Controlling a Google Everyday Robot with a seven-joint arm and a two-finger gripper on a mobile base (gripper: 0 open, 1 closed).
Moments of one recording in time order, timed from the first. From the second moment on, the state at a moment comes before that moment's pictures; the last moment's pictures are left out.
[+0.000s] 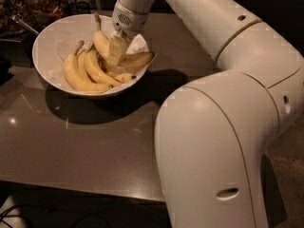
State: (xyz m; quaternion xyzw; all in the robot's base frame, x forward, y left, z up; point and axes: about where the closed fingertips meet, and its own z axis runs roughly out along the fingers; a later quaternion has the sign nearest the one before) arm 0.665 0.092 0.895 -0.59 0.78 0.15 0.12
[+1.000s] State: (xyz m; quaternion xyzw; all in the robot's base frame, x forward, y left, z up) arm 0.608 0.081 0.930 -0.58 0.79 0.12 0.12
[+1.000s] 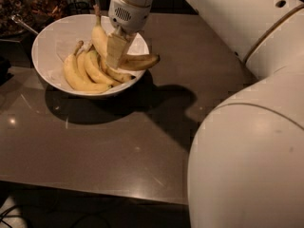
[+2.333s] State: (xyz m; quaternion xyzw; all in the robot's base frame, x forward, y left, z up) arm 0.479 0.008 0.920 -0.52 0.84 0.13 0.09
